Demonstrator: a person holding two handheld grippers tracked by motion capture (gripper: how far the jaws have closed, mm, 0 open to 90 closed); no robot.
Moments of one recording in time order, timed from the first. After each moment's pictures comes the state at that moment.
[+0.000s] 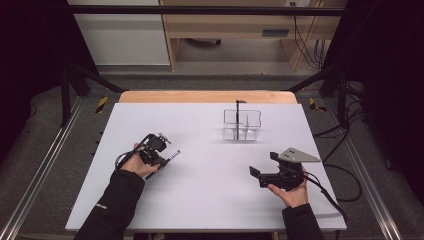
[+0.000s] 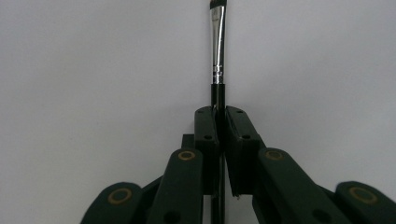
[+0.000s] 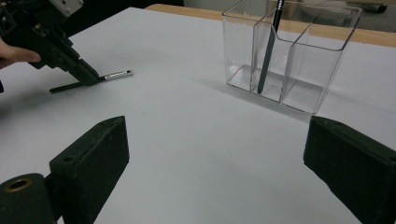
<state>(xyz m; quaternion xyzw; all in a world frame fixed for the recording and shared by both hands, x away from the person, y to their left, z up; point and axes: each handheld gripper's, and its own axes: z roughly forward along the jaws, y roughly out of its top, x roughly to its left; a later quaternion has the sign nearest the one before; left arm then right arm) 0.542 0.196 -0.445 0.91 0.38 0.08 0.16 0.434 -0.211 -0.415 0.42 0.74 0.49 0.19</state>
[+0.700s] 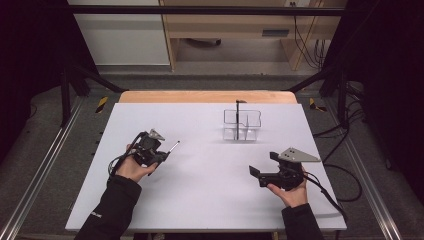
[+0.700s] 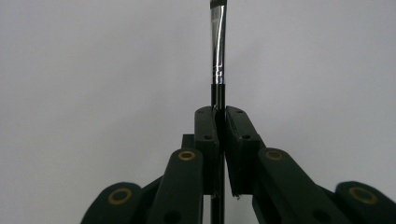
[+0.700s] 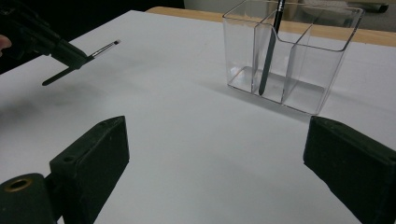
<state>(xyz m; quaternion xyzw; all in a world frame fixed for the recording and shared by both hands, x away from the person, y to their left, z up) 0.514 0.202 -0.413 0.87 0.38 0.13 0.27 0.434 -0.211 -0.415 0.42 0.74 0.50 0.18</state>
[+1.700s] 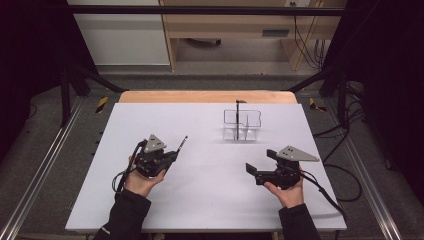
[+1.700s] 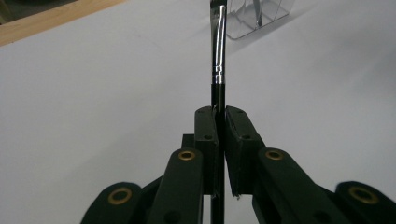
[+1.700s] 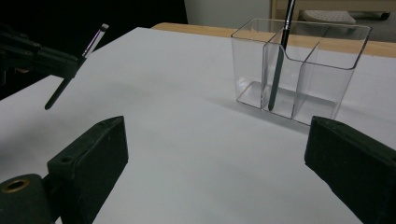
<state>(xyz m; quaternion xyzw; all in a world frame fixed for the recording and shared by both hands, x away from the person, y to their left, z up) 0.467 0.178 -0.397 0.81 0.37 0.19 0.41 0.434 -0.202 -0.407 0.42 0.72 0.52 0.18</state>
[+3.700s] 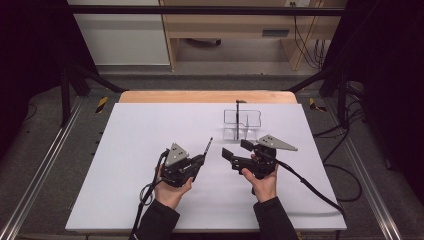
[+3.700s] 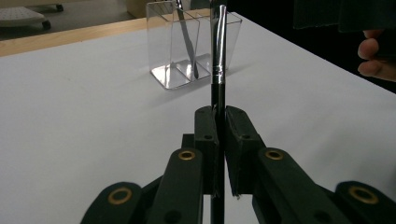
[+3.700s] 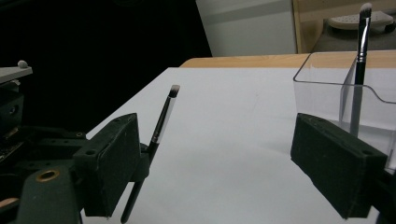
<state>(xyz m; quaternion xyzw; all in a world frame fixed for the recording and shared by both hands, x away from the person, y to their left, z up) 0.442 0.113 -0.408 0.76 0.37 0.17 0.50 0.455 -0.142 -0.391 0.44 0.66 0.59 0.13</state>
